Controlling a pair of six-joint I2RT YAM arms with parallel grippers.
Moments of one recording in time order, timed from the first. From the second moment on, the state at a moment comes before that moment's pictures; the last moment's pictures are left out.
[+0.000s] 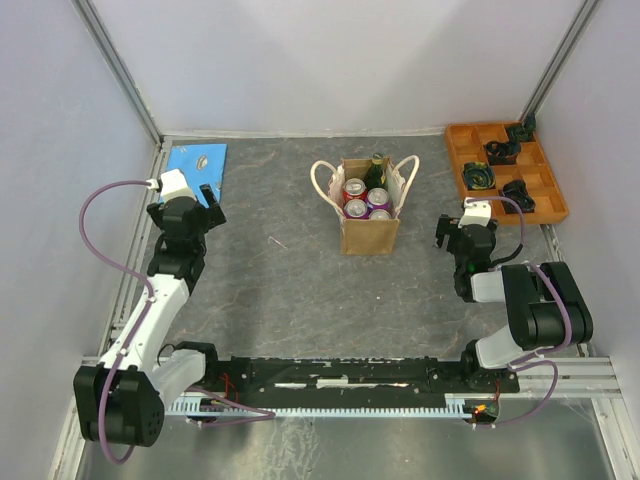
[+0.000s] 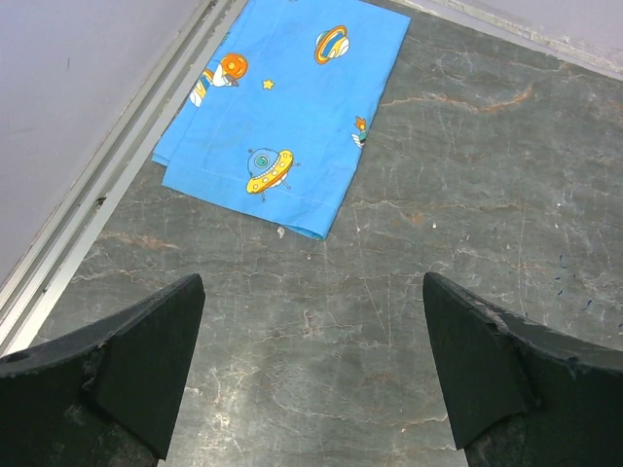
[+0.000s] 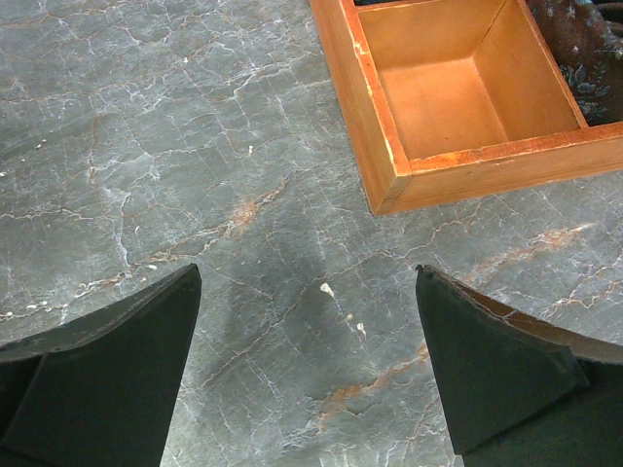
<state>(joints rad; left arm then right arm) -0.09 1.00 0.69 -0.04 -0.42 -0.23 0.05 1.52 0.33 0.85 0.24 0.02</state>
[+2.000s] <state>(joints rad) -0.72 1.86 1.56 -0.20 0.24 -0.07 0.05 1.52 0.33 0.85 0.24 0.02</state>
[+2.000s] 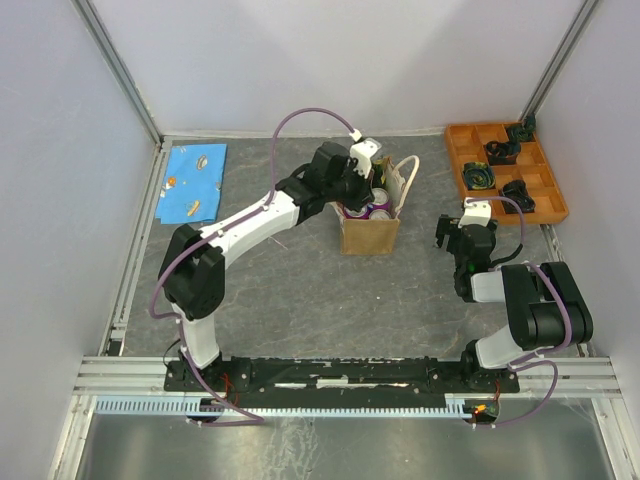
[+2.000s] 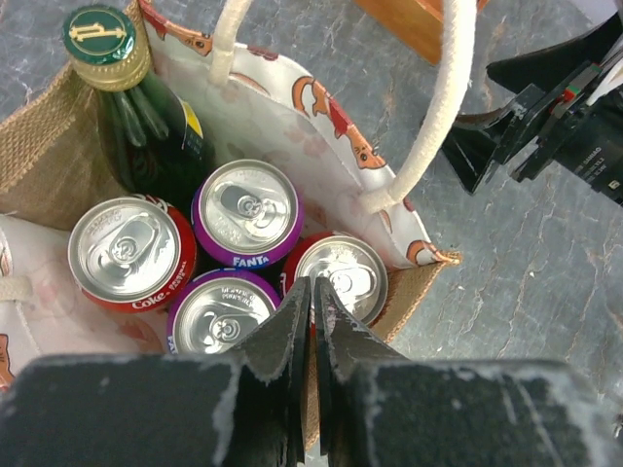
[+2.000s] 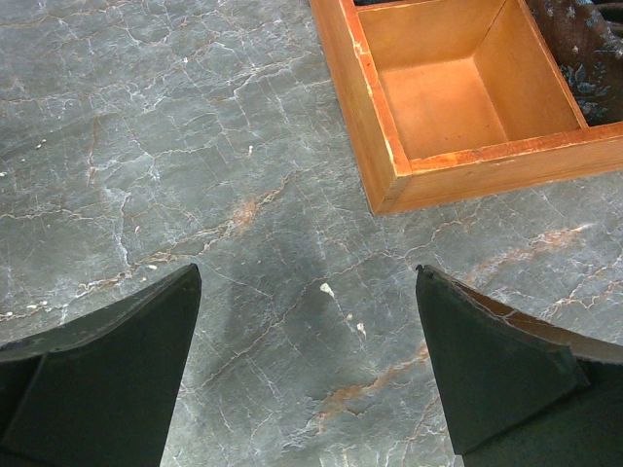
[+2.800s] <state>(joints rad) -0.77 1.73 1.29 -0.16 0.09 -0.07 0.05 1.52 0.33 0.85 0.24 0.02</state>
